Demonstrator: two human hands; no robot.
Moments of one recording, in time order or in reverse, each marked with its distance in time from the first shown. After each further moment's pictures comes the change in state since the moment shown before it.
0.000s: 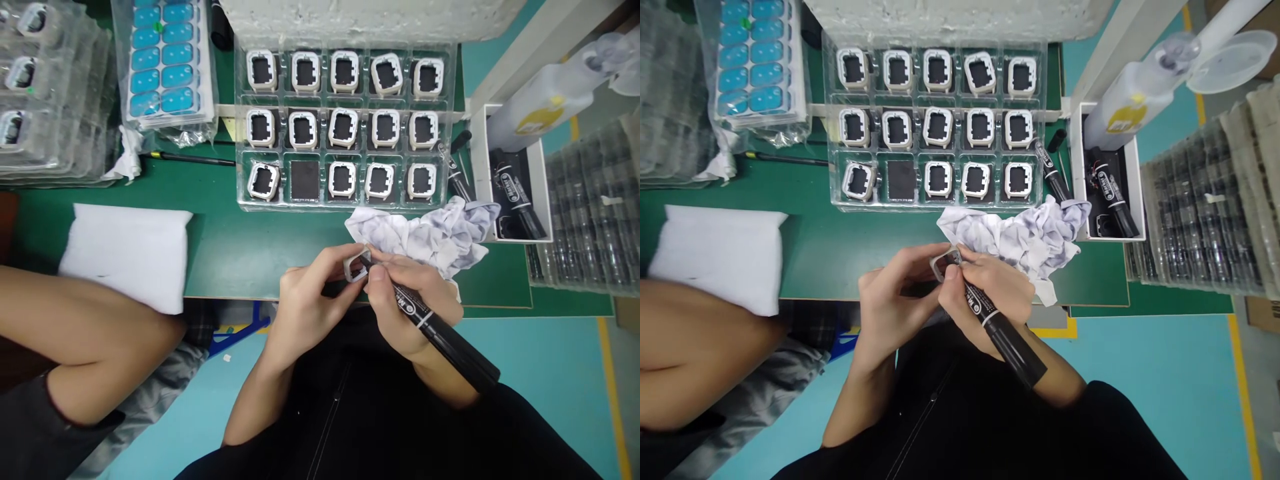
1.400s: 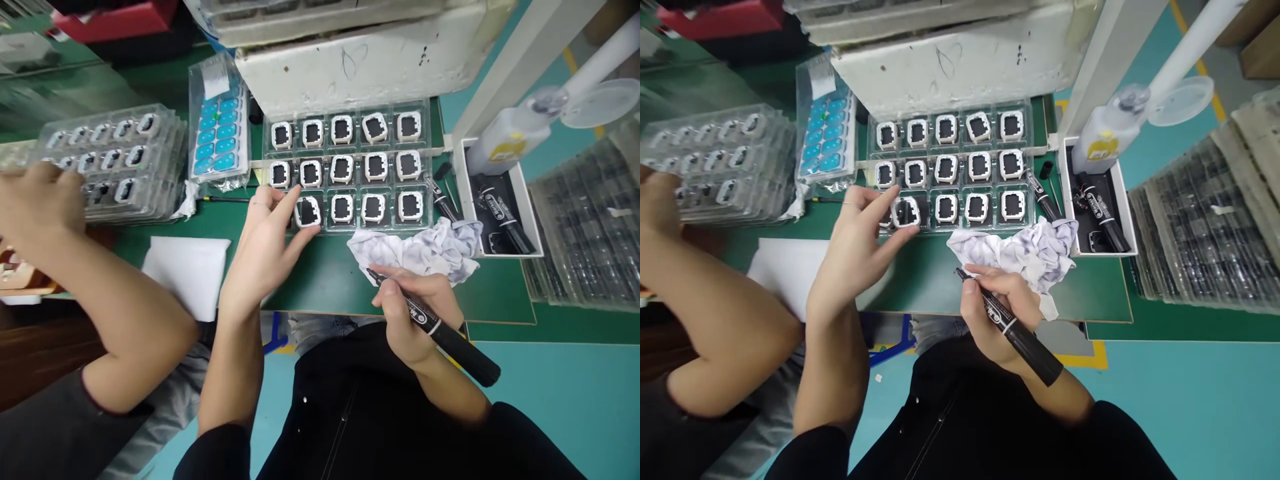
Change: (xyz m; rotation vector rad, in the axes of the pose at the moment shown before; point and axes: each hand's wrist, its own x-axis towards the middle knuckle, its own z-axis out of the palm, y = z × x) left_hand 0.088 -0.023 -0.075 0.618 -0.050 0.029; right_hand -0.015 0.009 -0.007 0.256 0.101 0.228
